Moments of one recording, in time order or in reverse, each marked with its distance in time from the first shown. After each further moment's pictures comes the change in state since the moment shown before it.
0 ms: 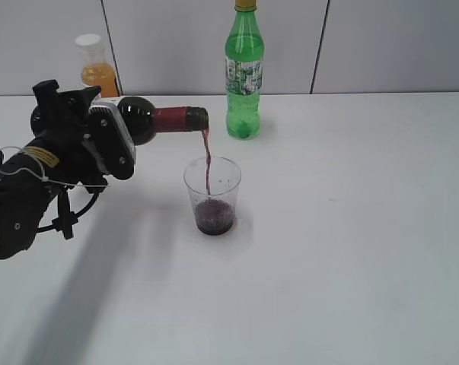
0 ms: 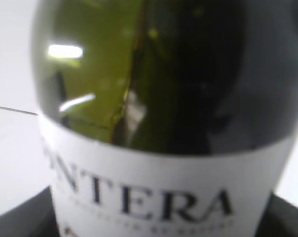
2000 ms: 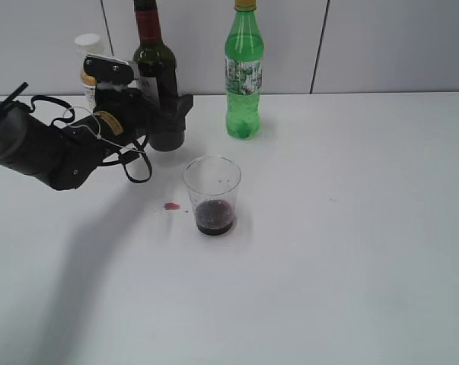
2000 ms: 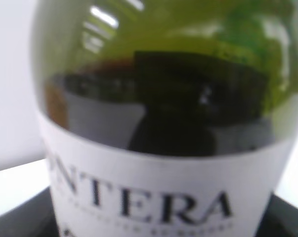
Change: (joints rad) left arm 0.119 0.331 -0.519 0.547 0.200 -1.563; right arm 0.000 0.000 0.000 0.003 0.000 0.000
